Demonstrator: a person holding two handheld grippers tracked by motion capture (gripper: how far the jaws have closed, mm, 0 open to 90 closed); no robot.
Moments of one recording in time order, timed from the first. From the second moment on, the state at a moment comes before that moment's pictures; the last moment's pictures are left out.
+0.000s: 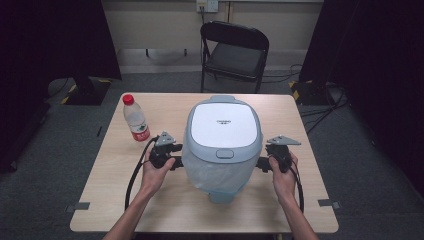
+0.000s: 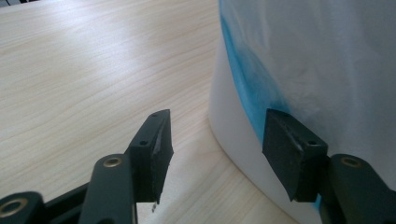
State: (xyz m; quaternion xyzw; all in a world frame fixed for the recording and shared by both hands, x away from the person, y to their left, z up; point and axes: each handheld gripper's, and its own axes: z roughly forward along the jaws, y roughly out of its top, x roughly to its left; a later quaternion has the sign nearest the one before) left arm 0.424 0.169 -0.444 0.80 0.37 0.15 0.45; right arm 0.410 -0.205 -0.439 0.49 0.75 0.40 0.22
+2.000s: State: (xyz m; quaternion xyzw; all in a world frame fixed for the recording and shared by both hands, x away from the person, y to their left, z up) left arm 0.355 0.162 -0.283 0.73 0.19 0.09 0.65; right arm 0.370 -0.232 -0.500 0.48 0.78 0.34 0.22
